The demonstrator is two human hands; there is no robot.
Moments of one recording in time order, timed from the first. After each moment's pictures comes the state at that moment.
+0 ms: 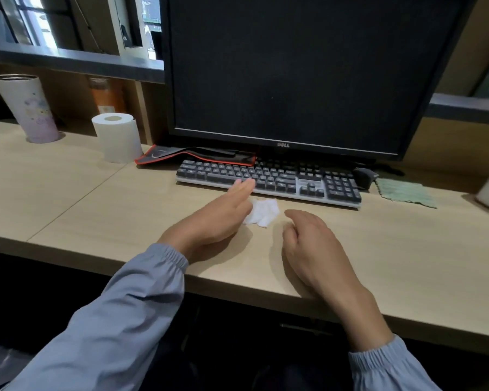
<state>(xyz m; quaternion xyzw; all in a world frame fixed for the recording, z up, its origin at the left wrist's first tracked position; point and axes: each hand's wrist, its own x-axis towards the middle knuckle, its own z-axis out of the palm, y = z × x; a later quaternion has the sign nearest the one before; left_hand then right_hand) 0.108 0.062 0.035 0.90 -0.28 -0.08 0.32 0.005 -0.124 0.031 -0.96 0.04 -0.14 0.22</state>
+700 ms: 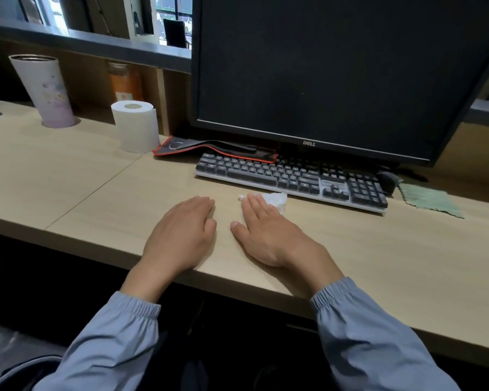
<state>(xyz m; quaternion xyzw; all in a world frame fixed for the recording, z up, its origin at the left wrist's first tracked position) 0.089 0.146 -0.003 0.97 -0.12 0.07 0.22 0.082 -0.048 0.021 -0.98 -0.12 0.11 0.09</state>
